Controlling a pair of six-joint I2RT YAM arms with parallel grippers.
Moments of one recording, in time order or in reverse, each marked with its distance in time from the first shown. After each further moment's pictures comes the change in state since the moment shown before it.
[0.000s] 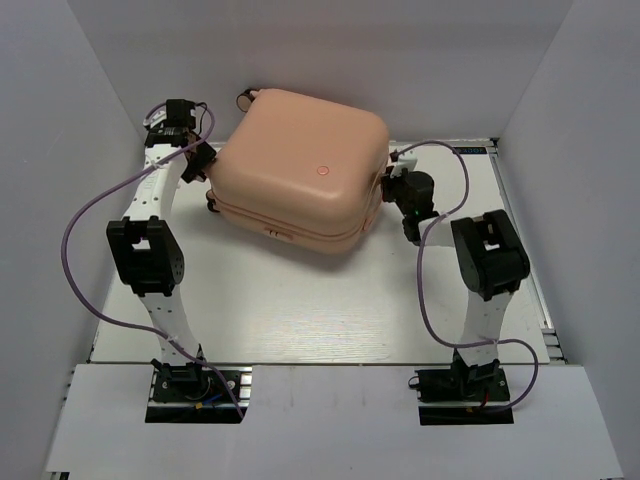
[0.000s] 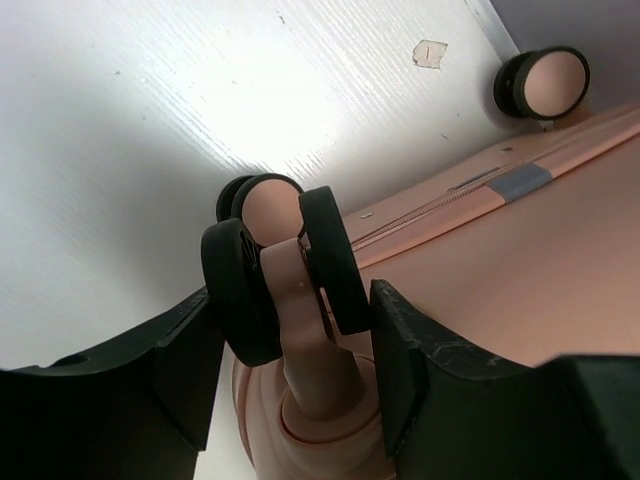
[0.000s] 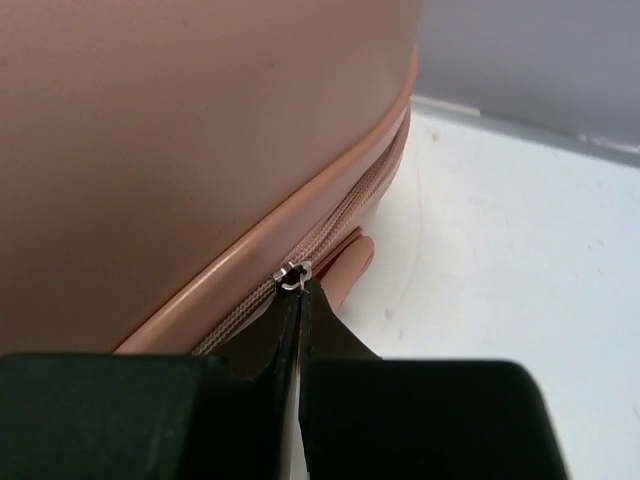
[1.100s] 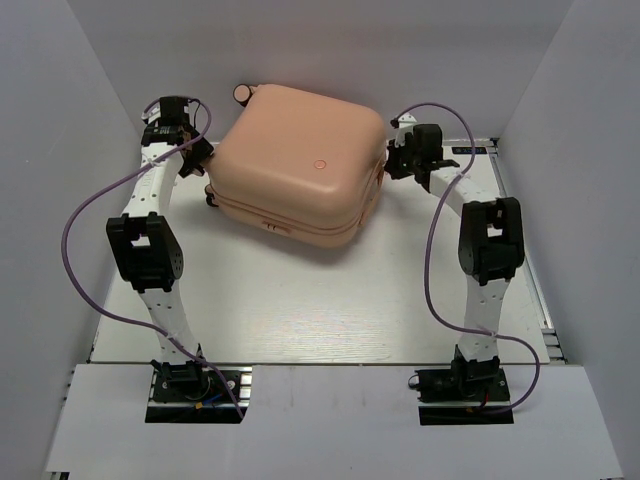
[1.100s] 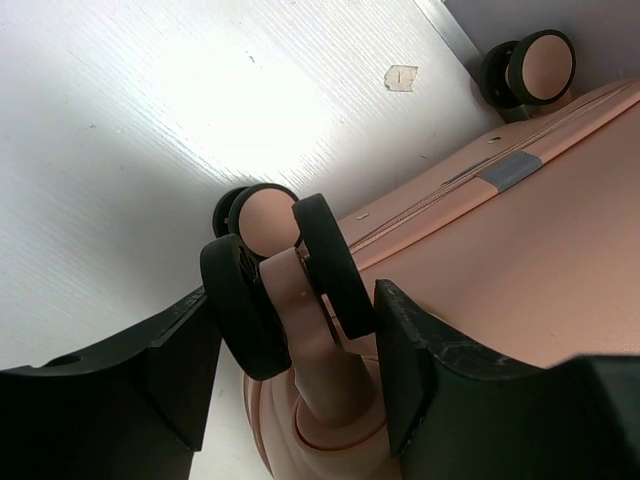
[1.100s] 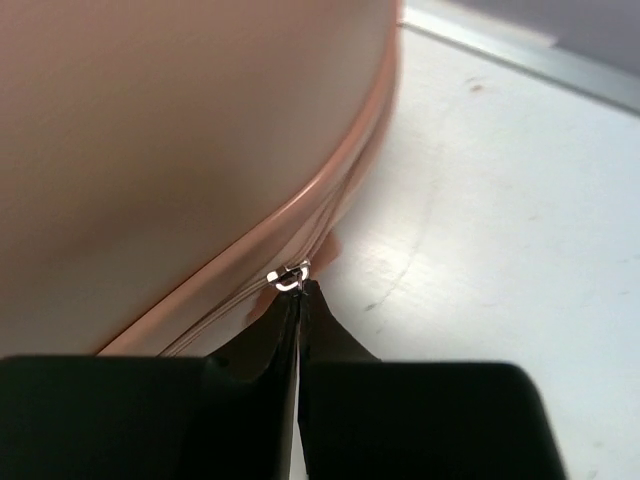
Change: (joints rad) left arm 0.038 0.054 0.036 0.068 0.062 0.086; right arm -0.129 0.166 0.612 -0.828 -0.319 -0.022
